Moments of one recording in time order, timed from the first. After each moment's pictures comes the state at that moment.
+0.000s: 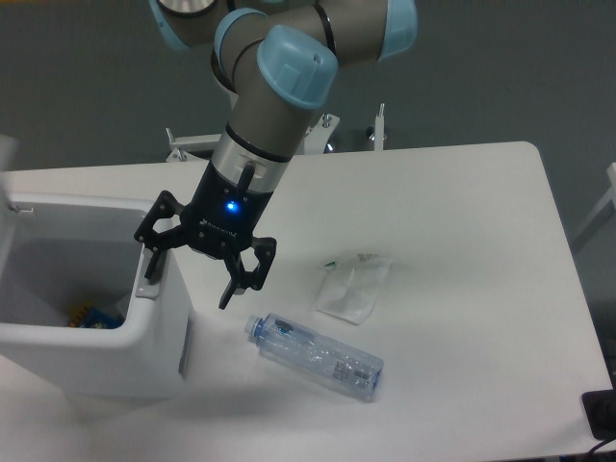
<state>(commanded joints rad) 2.32 -1.76 -1.61 -0.95 0.94 0.39</state>
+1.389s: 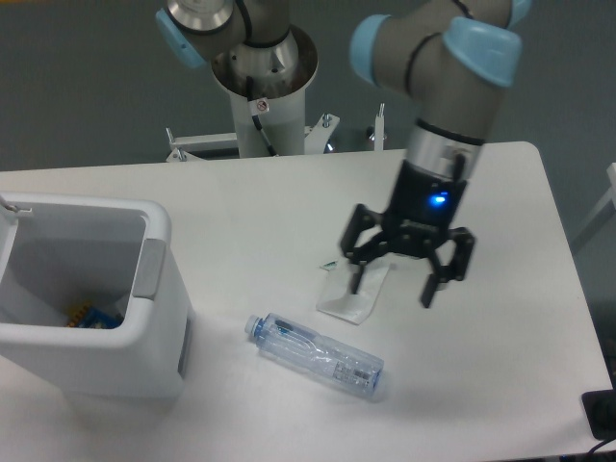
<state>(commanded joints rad) 2.76 -1.88 -1.56 -0.93 0.94 0.67</state>
